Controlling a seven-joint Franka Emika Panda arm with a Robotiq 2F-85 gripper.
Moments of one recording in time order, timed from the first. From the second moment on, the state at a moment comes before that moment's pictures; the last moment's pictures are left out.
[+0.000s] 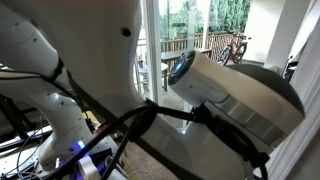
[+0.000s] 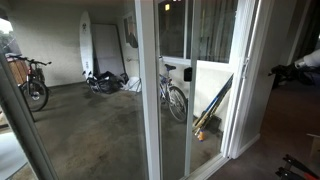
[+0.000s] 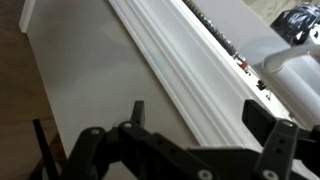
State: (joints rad) arm -1.89 0.68 0.81 -1.79 -2.44 3.45 2.30
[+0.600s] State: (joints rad) arm -2.13 0.64 1.07 -2.10 -2.61 3.45 2.27
